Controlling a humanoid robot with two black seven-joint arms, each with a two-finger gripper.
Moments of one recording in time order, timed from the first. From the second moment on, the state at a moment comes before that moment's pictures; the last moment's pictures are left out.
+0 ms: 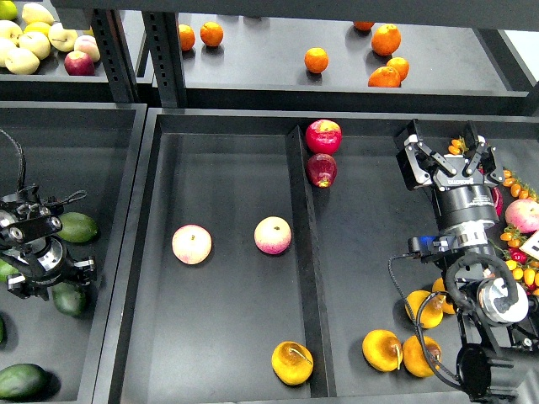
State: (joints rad) left arm -1.01 0.30 0.60 -0.53 0.30 -0.49 0.49; right arm 0.16 0.01 1.52 1.31 0.39 0.28 -0.15
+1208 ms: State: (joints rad) left arm -0.81 0.72 -0.44 -0.75 -0.29 -0.49 0.49; right arm 0.06 0.01 1.29 1.31 0.37 0.21 -0.17
